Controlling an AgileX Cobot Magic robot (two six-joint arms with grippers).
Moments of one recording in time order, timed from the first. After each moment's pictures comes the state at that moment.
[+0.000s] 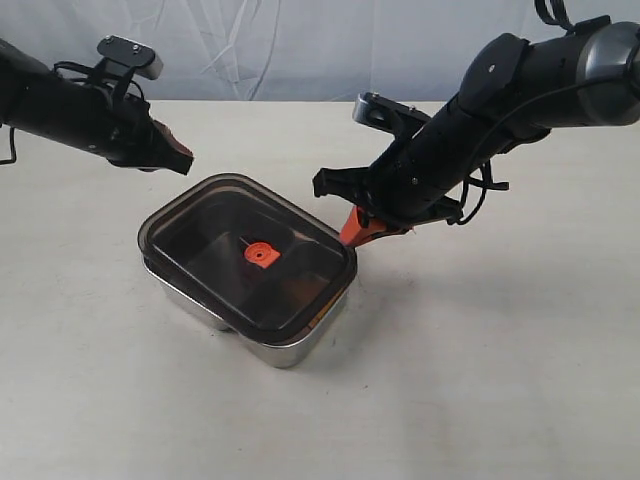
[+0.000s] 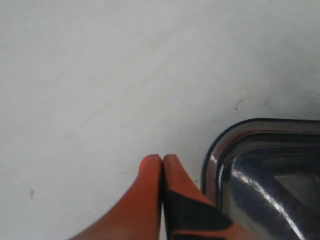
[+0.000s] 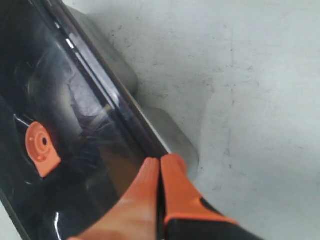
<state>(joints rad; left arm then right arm) -0.12 1.92 -1.21 -1.00 0.52 1.26 0.56 1.91 -1.21 0.70 0.72 -0.27</state>
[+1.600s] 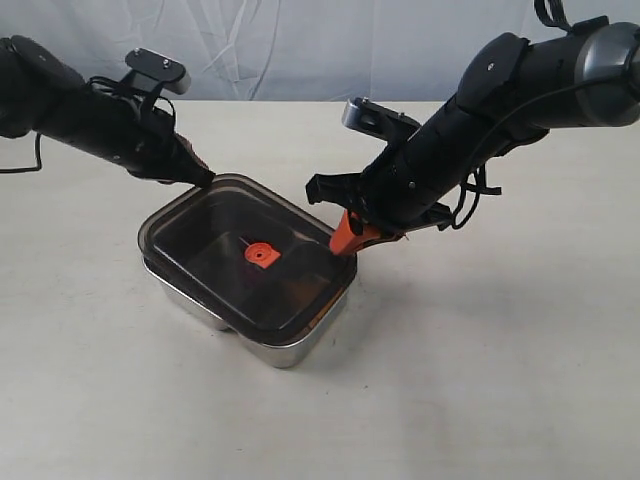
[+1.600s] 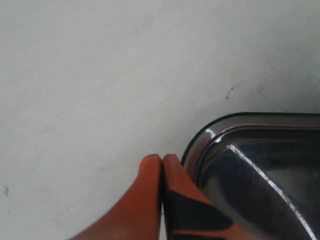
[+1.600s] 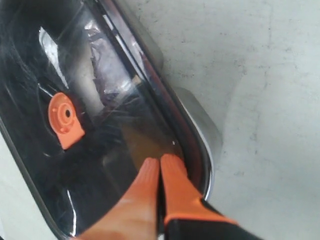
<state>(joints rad) -0.20 1.93 -1.21 -0.86 0.46 1.11 0.56 1.91 -1.21 0.76 0.78 -0.36</state>
